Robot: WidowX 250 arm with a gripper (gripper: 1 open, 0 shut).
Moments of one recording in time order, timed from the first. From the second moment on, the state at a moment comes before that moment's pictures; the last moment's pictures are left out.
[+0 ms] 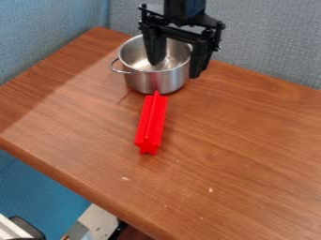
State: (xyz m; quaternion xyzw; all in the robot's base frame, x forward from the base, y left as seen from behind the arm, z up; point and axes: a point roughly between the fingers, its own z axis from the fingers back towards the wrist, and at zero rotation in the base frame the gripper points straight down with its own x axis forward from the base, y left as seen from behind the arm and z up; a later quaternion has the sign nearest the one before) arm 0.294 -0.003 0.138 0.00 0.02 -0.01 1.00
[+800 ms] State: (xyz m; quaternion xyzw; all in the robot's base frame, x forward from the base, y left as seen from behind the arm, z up) arm 0.269 0.015 0.081 0.01 0.05 0.05 1.00
